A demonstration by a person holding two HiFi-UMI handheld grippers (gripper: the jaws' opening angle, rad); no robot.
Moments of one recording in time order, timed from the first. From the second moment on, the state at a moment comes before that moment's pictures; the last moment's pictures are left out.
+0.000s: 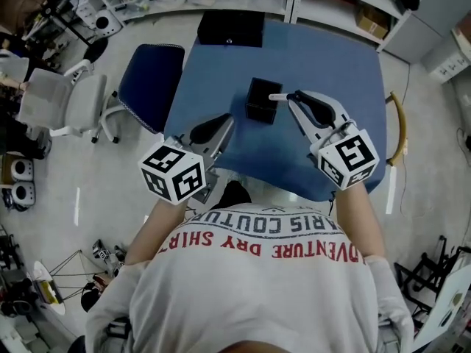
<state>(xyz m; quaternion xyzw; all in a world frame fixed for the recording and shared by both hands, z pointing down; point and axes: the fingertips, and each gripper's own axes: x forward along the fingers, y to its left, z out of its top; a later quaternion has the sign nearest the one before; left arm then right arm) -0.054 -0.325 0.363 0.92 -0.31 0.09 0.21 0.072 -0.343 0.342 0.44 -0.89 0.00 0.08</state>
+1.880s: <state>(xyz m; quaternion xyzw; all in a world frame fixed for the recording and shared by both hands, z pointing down) 0.013 -0.230 0.343 0.95 -0.27 0.06 0.17 0.141 -0.205 0.325 0.44 -0.90 0.03 0.02</state>
